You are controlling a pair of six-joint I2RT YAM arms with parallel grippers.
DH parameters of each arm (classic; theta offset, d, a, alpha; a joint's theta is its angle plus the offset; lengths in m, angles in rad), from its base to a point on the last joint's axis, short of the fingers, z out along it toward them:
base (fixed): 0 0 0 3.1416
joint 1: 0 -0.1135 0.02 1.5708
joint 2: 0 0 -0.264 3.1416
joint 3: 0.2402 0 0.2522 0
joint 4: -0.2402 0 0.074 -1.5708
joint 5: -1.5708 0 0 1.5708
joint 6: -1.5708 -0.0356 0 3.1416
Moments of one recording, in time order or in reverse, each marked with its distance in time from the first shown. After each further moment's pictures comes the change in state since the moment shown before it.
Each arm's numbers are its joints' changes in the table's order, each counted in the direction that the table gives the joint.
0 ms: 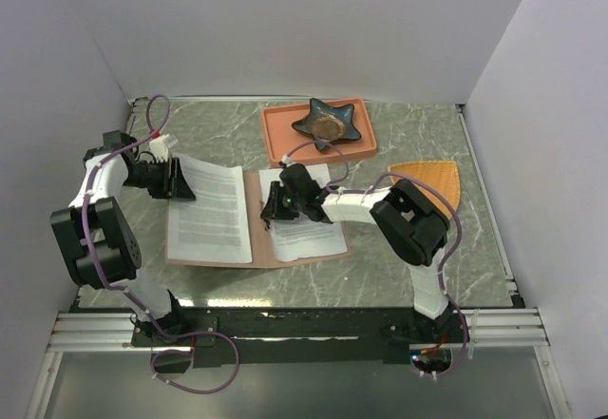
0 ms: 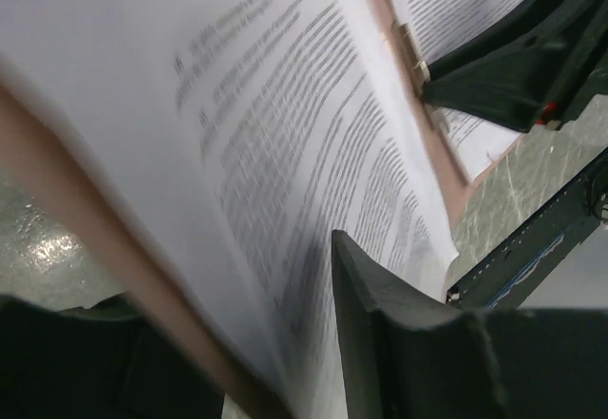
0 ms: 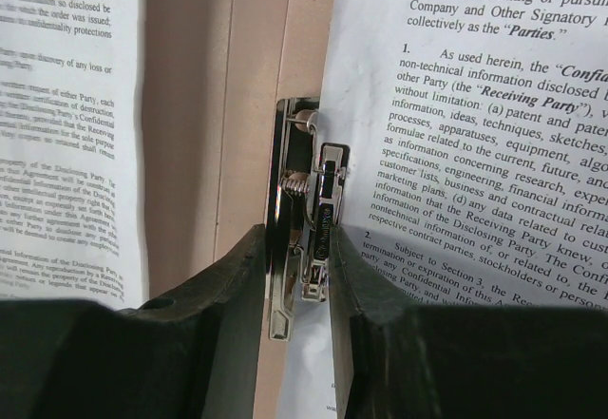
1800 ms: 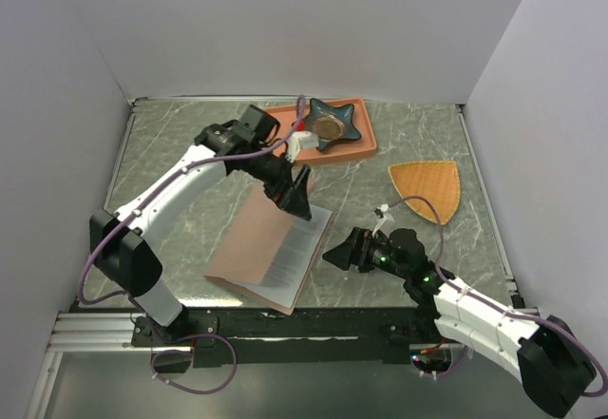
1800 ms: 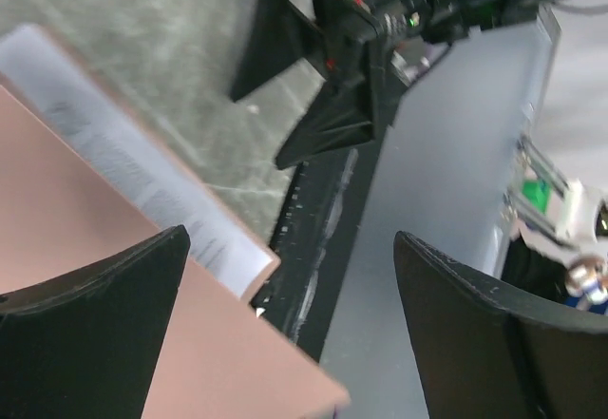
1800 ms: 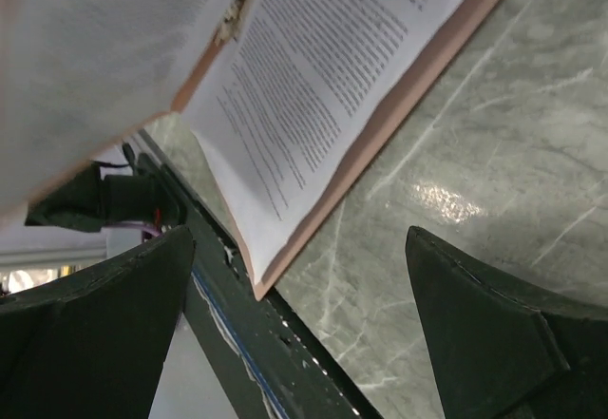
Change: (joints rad) left arm 0.897 -0.037 0.366 -0.057 -0.072 0.373; right arm 0.169 -1.212 -1.055 0.171 0.149 -0.119
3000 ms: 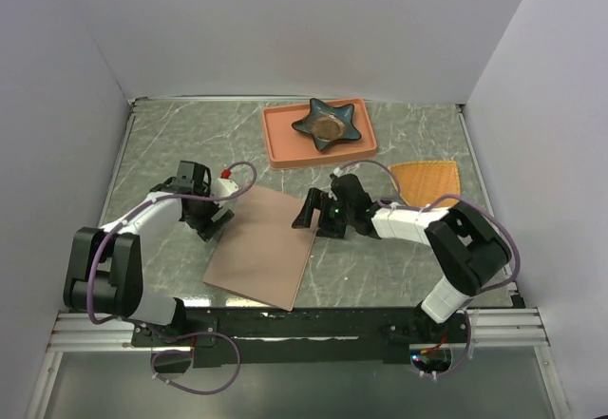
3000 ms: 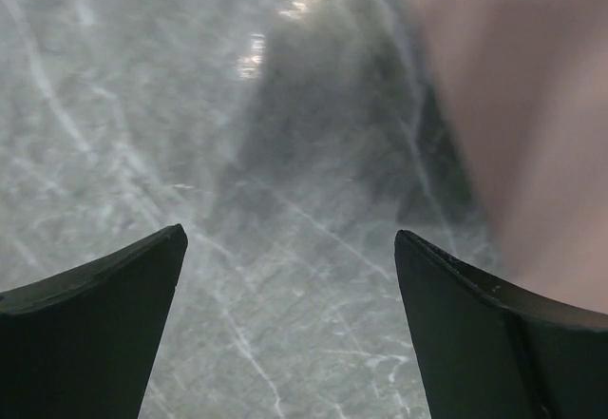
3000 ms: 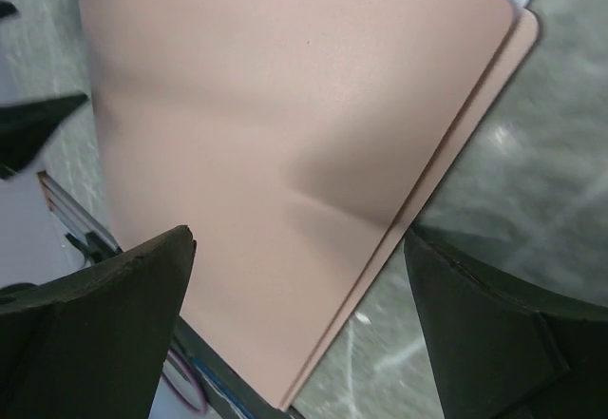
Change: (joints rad) left arm -0.423 -0.181 -0.795 0.484 0.789 -0.596; right arm 0.000 0.817 0.613 -0.187 -0.029 0.005
